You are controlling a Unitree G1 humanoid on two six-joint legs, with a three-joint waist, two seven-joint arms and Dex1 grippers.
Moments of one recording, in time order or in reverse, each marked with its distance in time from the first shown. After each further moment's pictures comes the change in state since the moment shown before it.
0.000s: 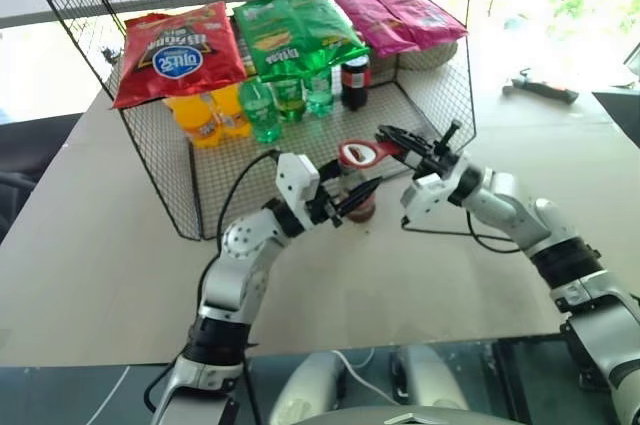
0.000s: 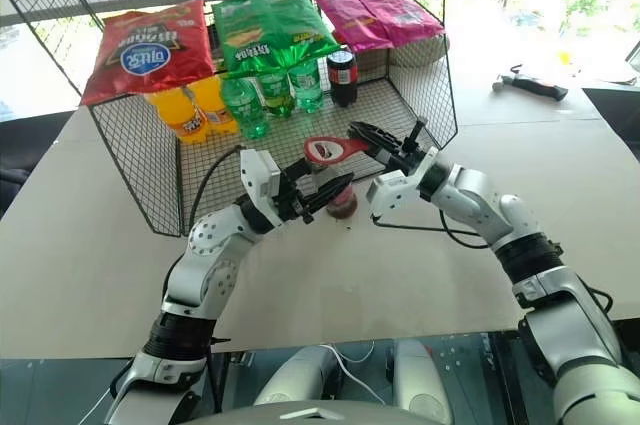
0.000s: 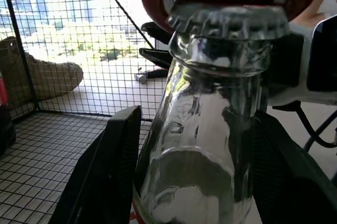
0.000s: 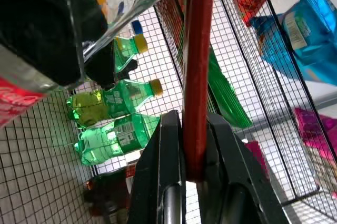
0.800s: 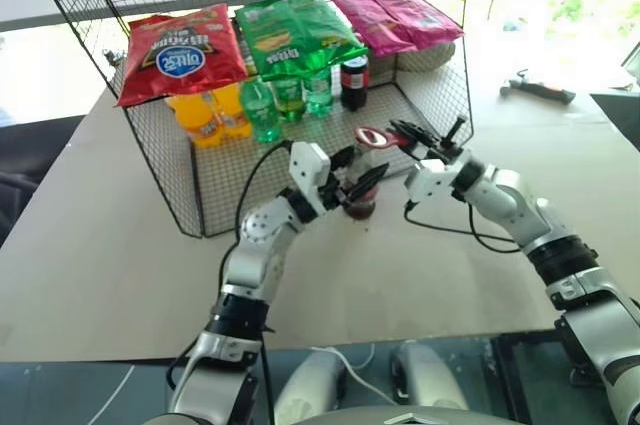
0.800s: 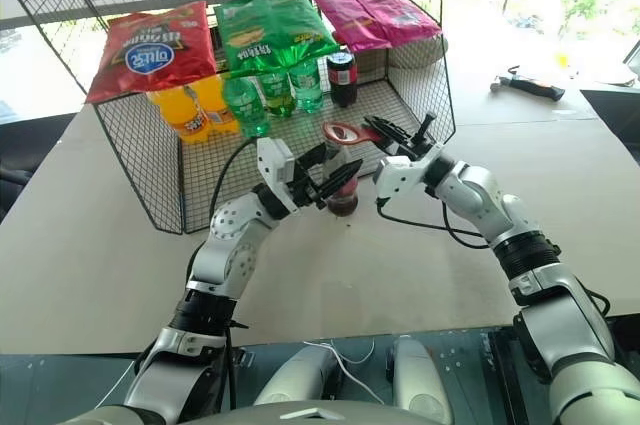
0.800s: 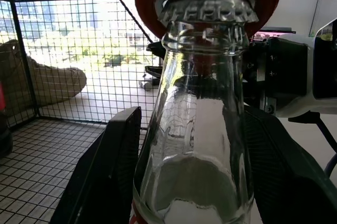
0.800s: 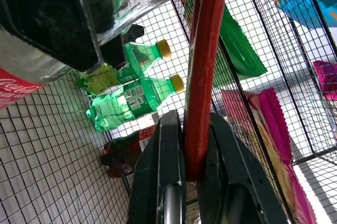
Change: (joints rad) left arm -0.113 -0.067 -0.008 0.207 0.027 -0.105 0.012; right arm -0.038 0.017 -0.027 0.114 0.055 0.044 0.081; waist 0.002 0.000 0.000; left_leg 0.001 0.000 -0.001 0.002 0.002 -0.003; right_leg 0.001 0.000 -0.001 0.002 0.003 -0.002
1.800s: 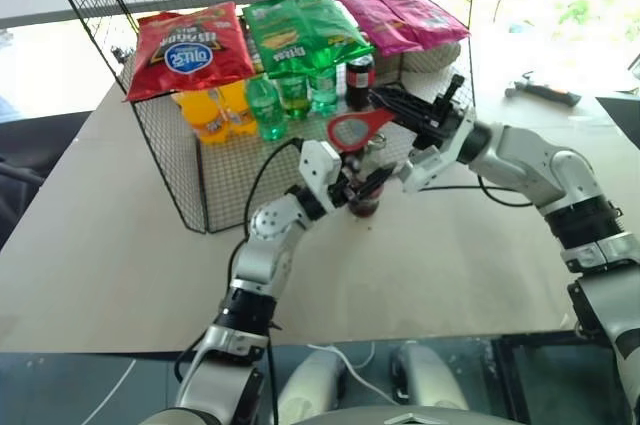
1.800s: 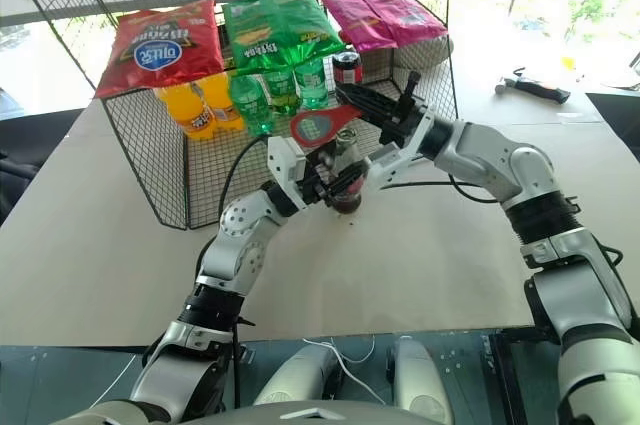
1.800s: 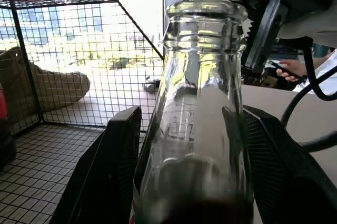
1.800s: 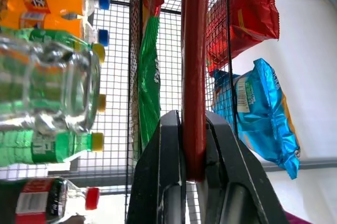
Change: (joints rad) left arm -0.024 -0.020 -0.017 0.027 0.034 -0.029 0.020; right arm -0.194 -0.089 0.000 -0.108 -0.330 -0.085 -0.210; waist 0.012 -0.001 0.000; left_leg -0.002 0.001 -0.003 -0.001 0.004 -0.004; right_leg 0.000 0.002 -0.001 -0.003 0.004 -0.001
